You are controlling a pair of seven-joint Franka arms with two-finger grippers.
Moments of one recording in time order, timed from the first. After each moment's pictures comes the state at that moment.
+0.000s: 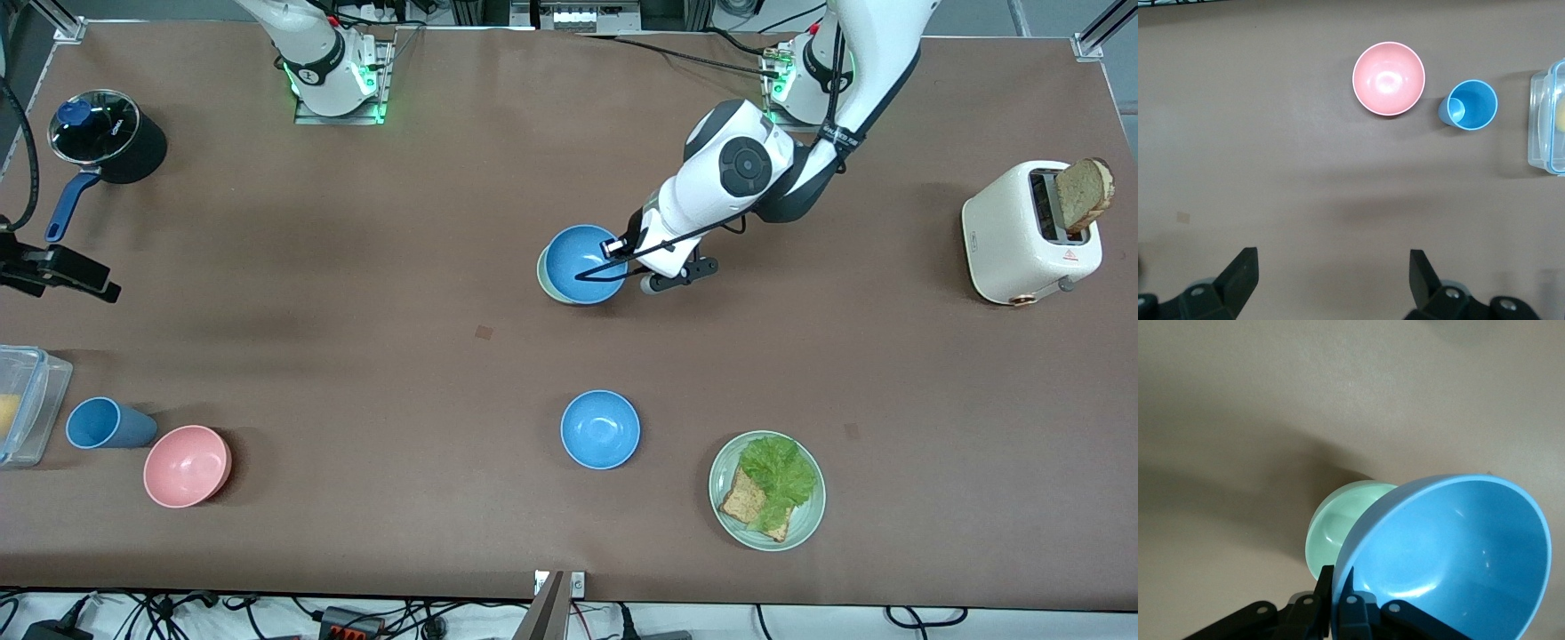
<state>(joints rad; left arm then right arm) 0.05 0.42 -0.76 -2.04 -0.15 2.50 -0.96 -0.04 0.19 -0.05 -1.46 0.04 1.70 -0.01</state>
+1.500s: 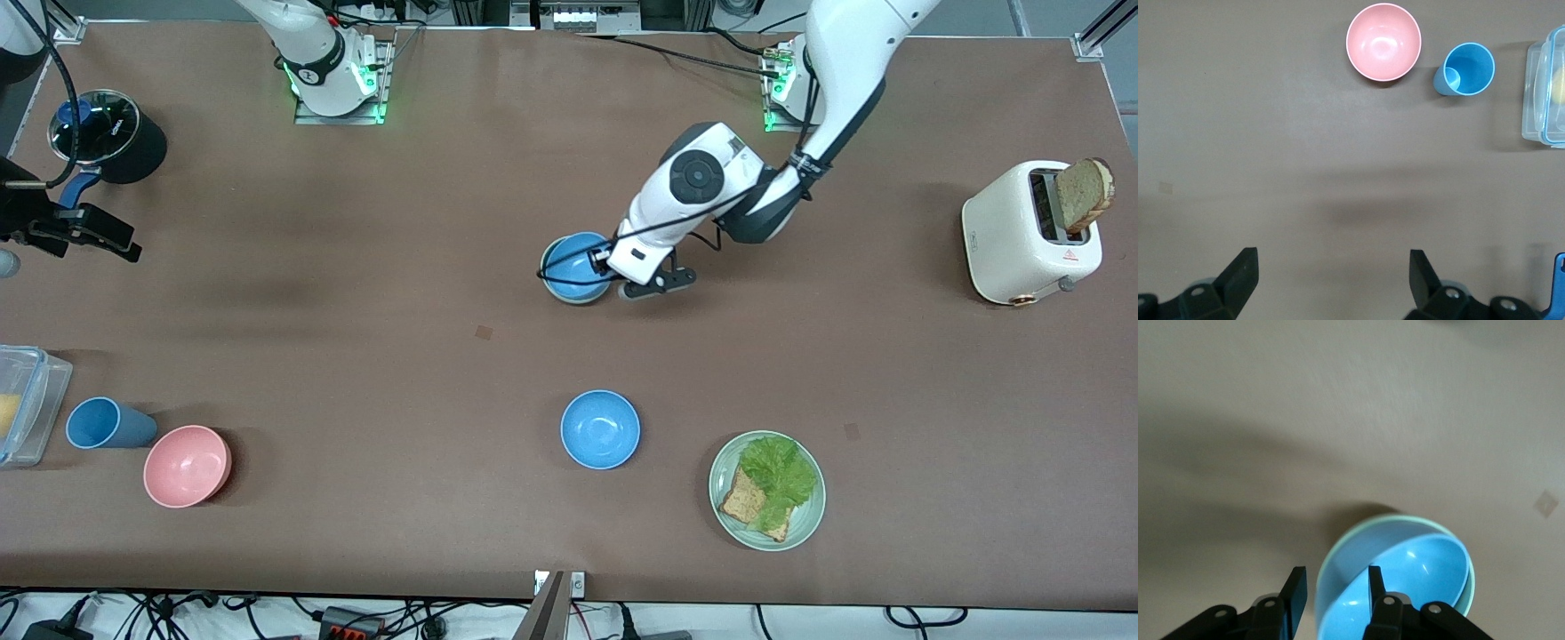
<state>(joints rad) -0.06 0.52 -0.65 -1.95 0.08 2.45 -1.06 -0.04 0.04 -0.04 -1.66 0.00 1.73 -0.02</state>
